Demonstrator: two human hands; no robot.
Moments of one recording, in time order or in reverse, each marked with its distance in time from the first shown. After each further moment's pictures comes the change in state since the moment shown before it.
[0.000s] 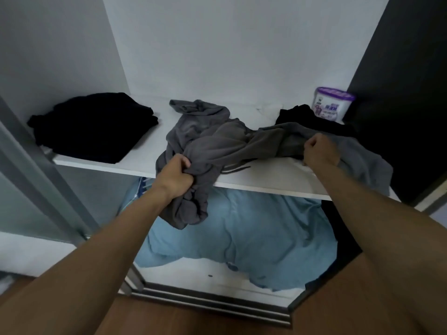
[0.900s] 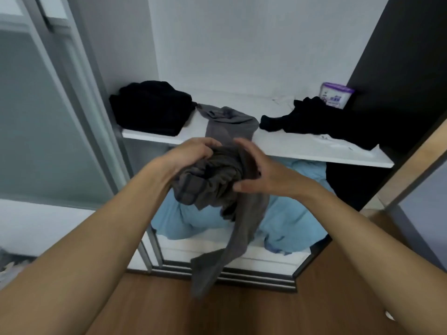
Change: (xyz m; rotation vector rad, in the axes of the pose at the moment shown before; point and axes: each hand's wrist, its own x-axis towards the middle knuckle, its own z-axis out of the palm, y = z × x) left_hand -0.122 -0.034 -0.155 -0.348 -0.412 0.079; right_hand -0.338 -0.175 -0.050 0.414 -0.869 -0.561
